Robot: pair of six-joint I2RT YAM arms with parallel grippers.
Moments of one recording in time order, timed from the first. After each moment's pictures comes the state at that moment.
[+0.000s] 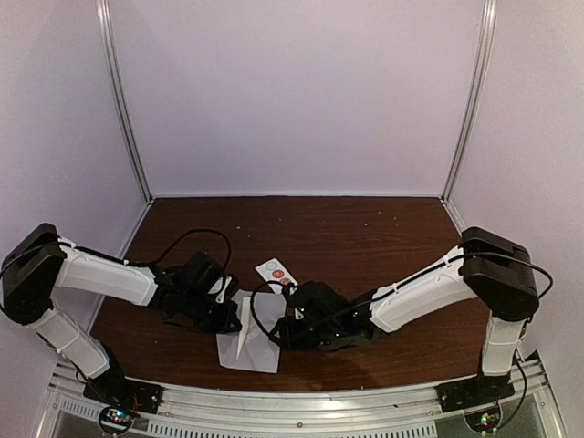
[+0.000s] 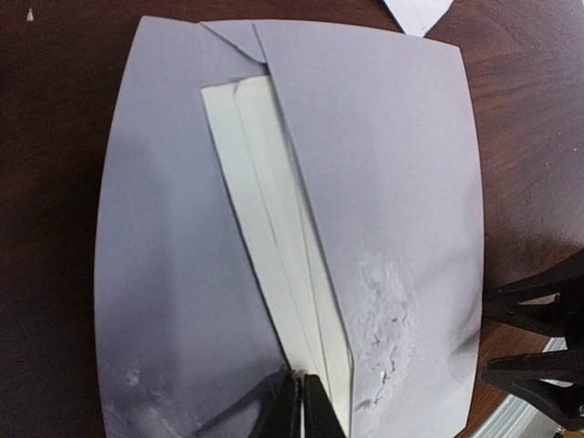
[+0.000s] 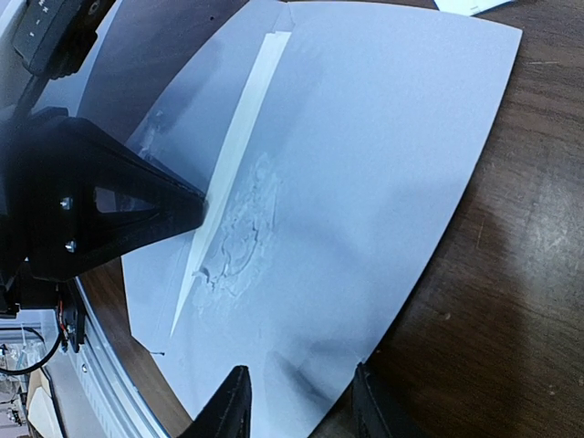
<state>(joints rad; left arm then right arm) -0.80 1.53 0.63 -0.15 0.23 -0.65 1.18 1.92 0.99 0.20 -0.04 0.94</state>
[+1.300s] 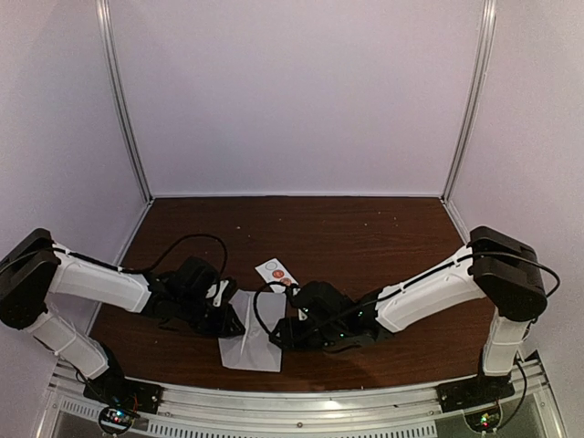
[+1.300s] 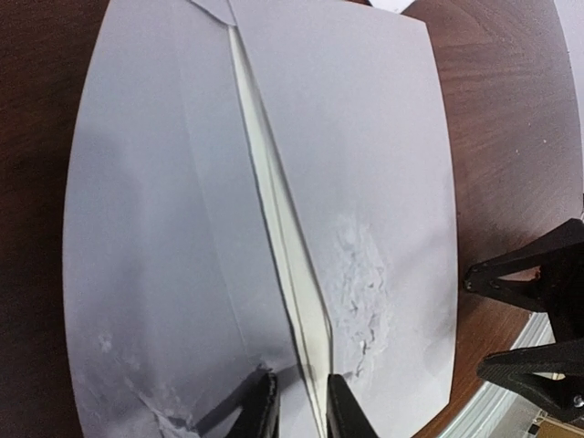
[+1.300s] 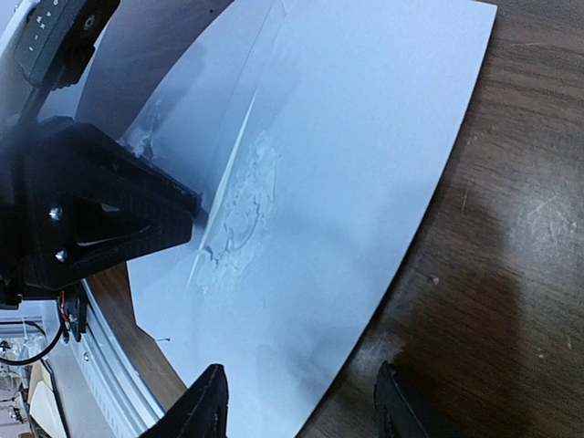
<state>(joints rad) -0.80 1.48 0.56 -0.07 0.30 -0.70 1.18 1.87 0.96 0.16 -0.04 0.95</state>
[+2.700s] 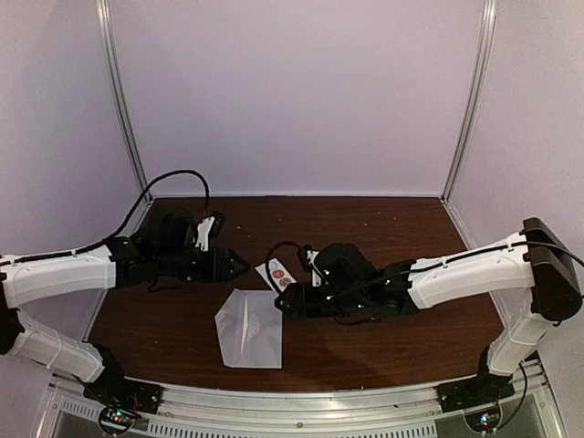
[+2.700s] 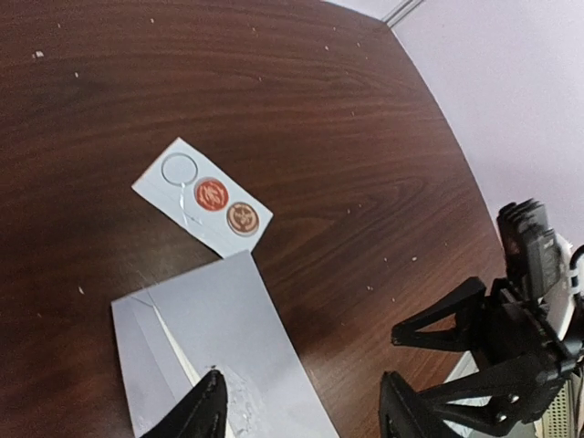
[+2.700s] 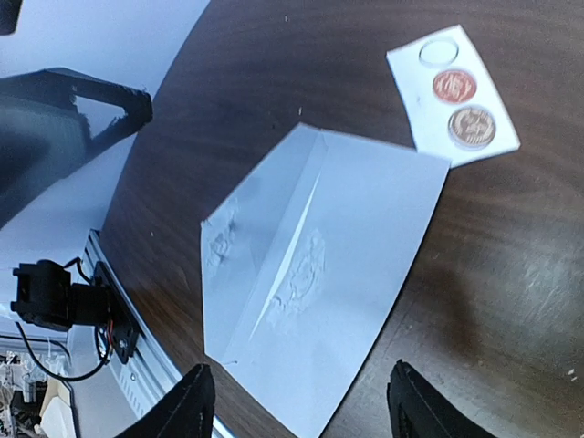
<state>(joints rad) -0.74 1.23 0.75 -0.16 0.22 -0.60 1.13 1.68 0.99 0.03 0.01 0.86</state>
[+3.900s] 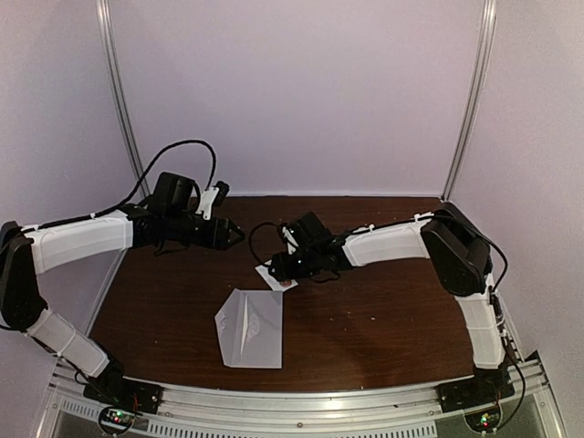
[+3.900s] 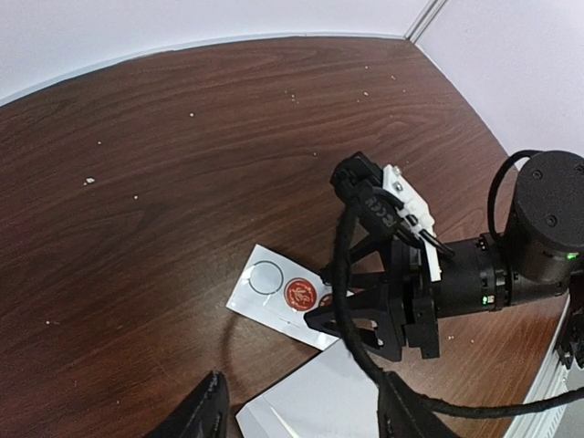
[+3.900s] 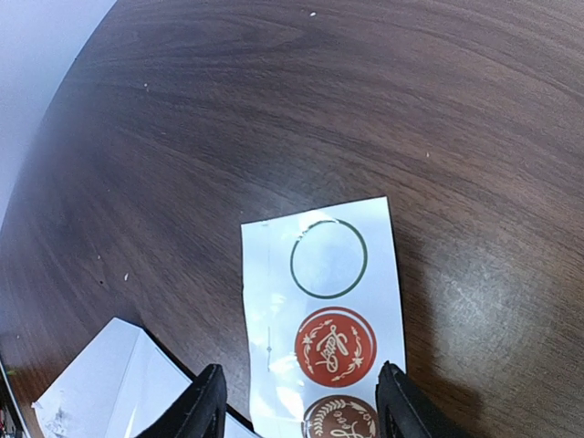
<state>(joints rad) -0.53 1.46 1.03 -0.22 0.28 -0.23 0.85 2.21 1.55 -0.10 -0.08 0.52</state>
